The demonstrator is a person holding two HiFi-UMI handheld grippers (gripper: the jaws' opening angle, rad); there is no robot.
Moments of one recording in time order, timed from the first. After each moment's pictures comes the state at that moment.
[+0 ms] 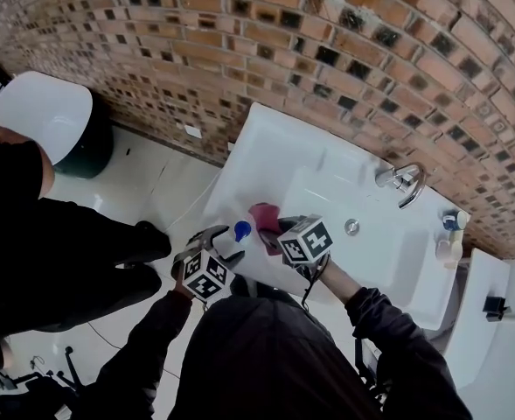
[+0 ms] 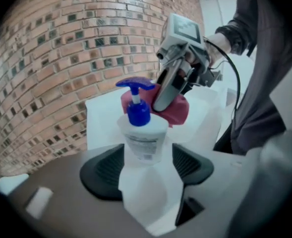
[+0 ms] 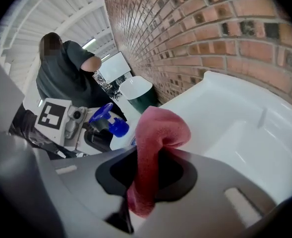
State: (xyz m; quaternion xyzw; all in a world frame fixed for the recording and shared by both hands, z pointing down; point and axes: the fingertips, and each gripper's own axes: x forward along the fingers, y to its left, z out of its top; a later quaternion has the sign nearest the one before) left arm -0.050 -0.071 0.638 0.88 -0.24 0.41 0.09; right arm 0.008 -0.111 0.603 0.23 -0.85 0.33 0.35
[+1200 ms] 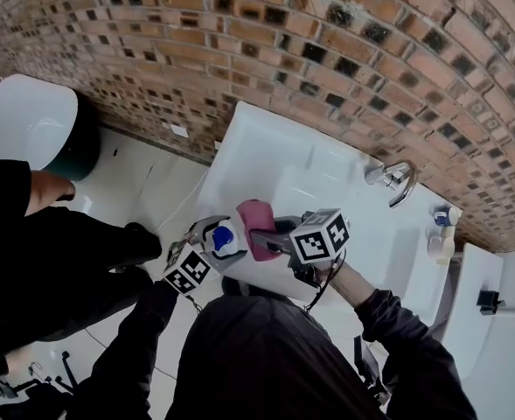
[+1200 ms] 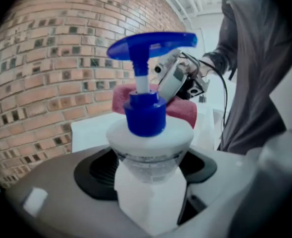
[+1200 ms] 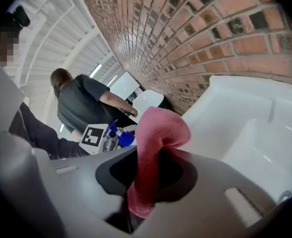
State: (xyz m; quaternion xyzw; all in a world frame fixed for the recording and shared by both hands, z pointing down) left arm -0.014 -0.092 0.583 0.95 -0.17 0.27 0.05; right arm 0.003 -0.113 0.522 0.17 -0.87 0.42 0.21
